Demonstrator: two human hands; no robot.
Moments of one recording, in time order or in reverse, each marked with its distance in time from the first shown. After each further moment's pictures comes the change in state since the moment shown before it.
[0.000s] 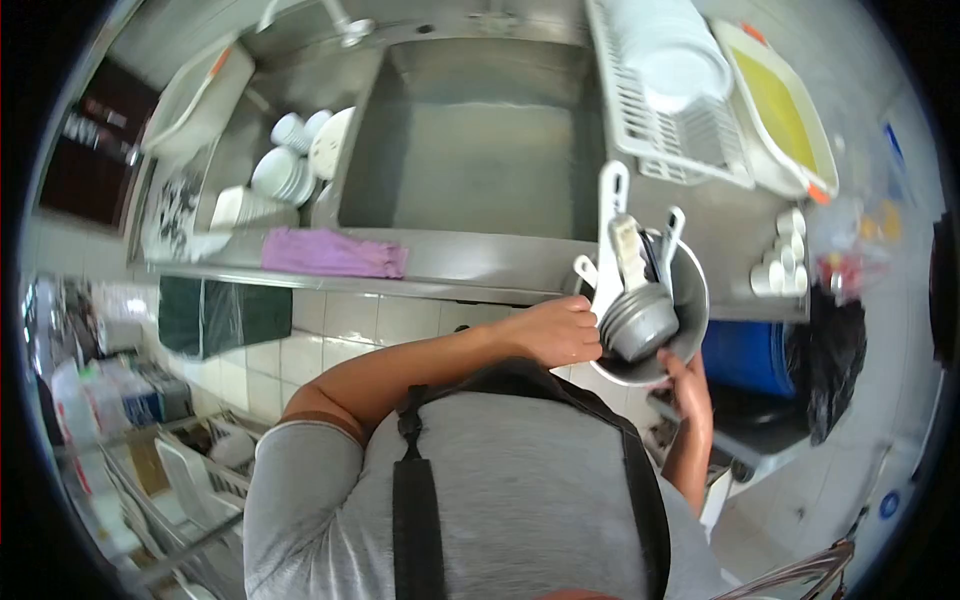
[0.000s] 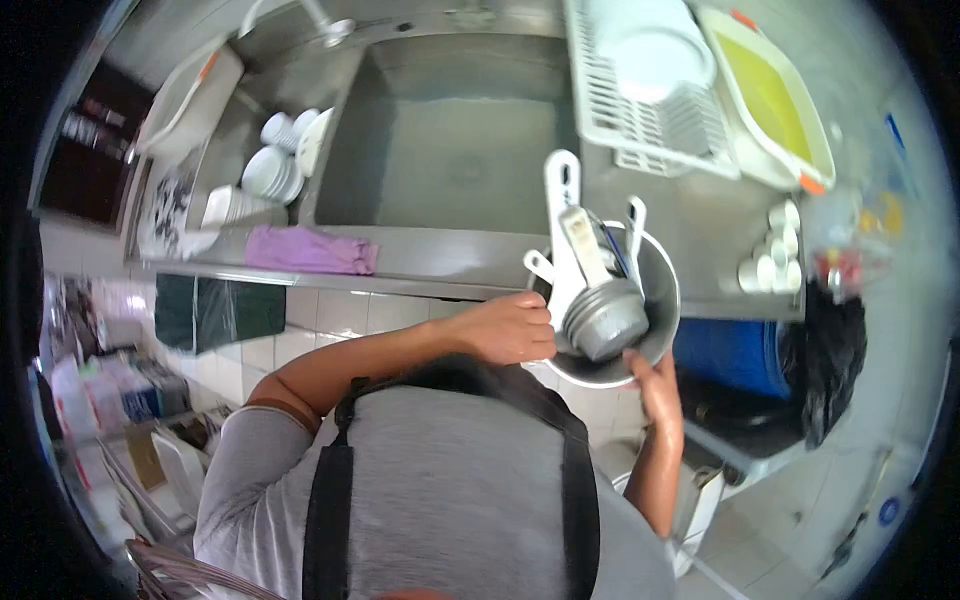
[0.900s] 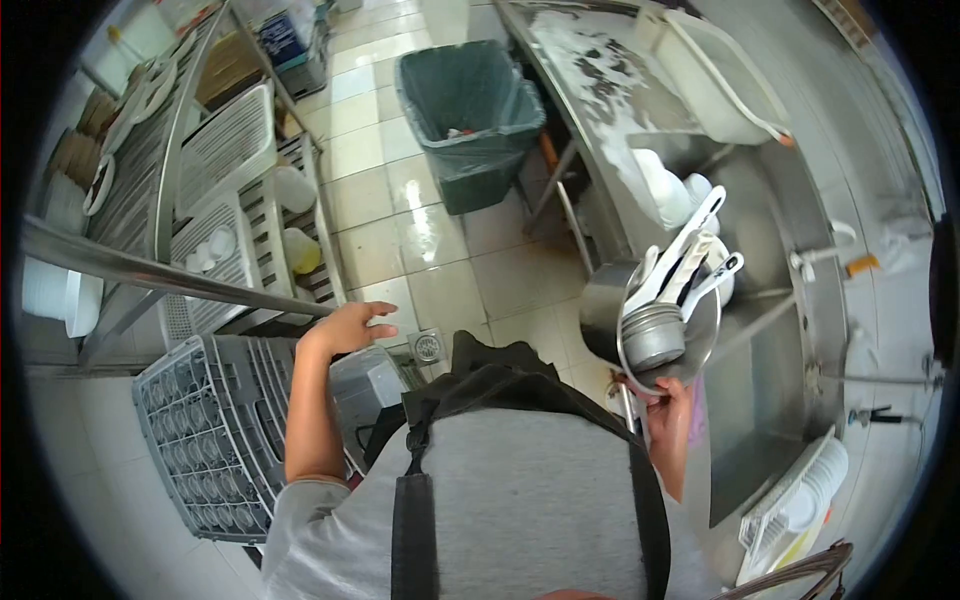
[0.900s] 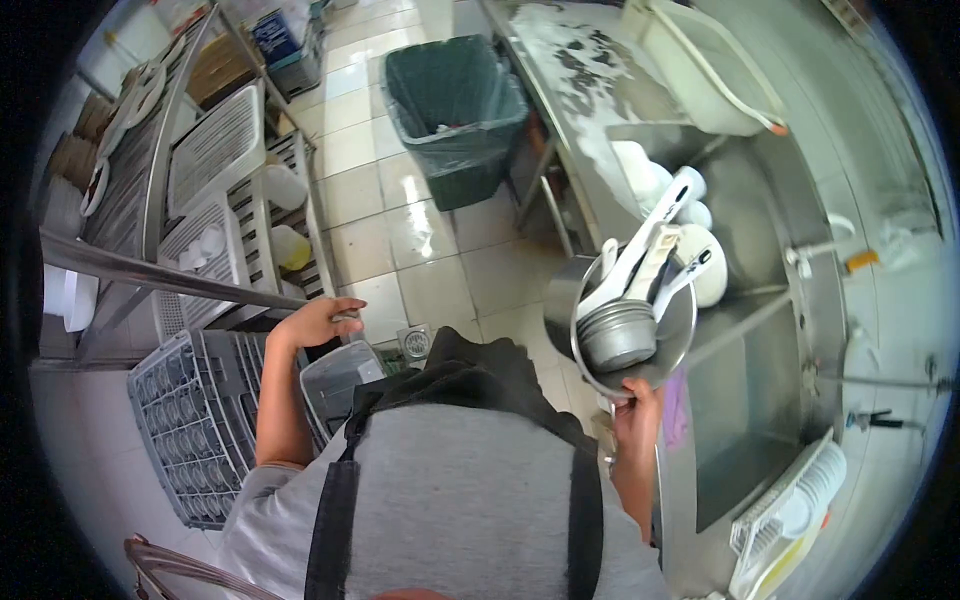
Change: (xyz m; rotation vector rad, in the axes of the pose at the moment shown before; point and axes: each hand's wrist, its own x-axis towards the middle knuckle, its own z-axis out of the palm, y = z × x) left_hand -0.568 0.409 -0.242 -0.384 0.410 -2.416; right_hand -0.043 0.000 0.578 -0.059 -0.790 0.128
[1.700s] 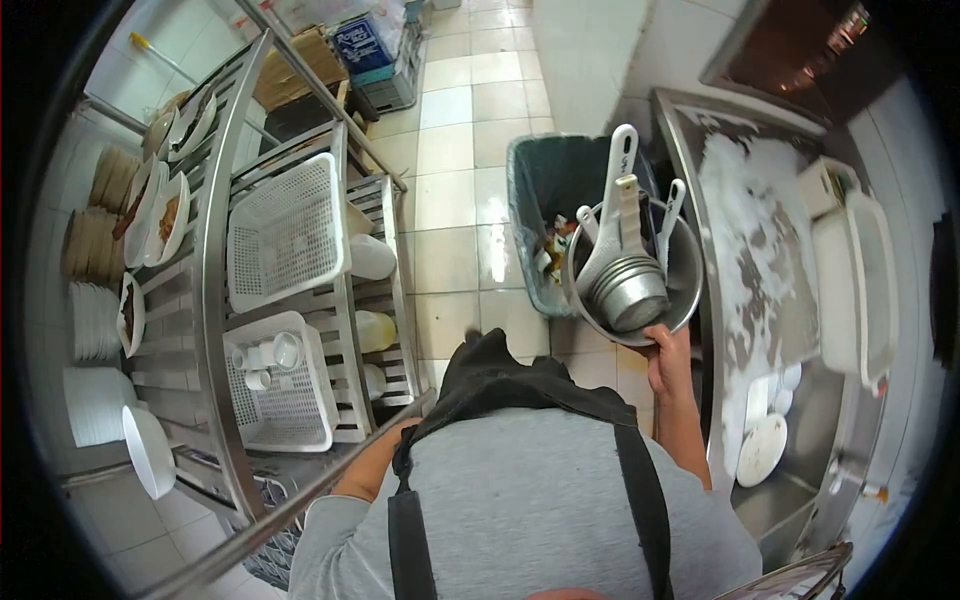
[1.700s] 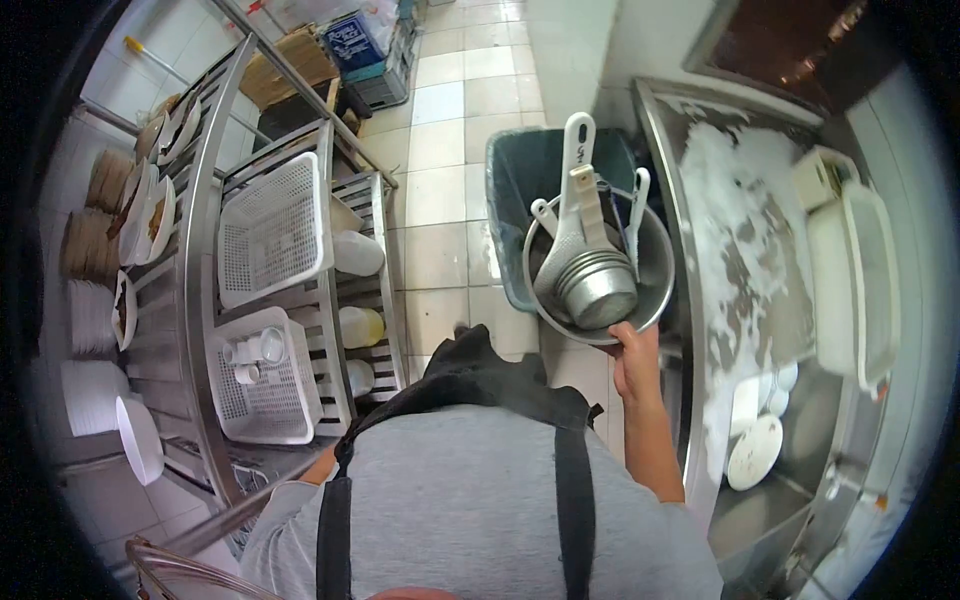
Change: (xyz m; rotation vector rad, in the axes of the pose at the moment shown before) left_hand 0.206 -0.311 0.074 -0.348 -0.182 -0.505; right_hand 0.299 0.035 0.491 -0.219 -0.420 0.104
